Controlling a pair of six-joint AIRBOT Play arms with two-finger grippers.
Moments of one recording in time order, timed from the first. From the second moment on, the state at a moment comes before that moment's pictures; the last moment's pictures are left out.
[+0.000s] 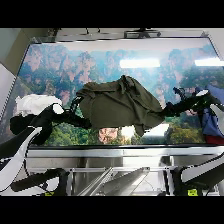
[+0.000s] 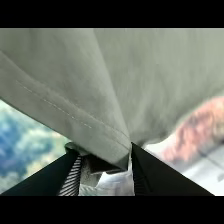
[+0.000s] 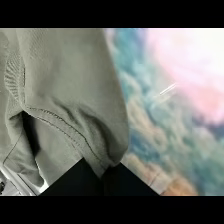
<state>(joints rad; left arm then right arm) -0.16 -1.37 0.77 1.05 -0.96 -1.11 -0.33 -1.79 1.13 -0.82 1.38 0.97</state>
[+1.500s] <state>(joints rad) 0.55 -0.85 1.61 0.42 -1.34 -1.08 -0.63 -0.75 1.58 -0.09 1.19 0.78</state>
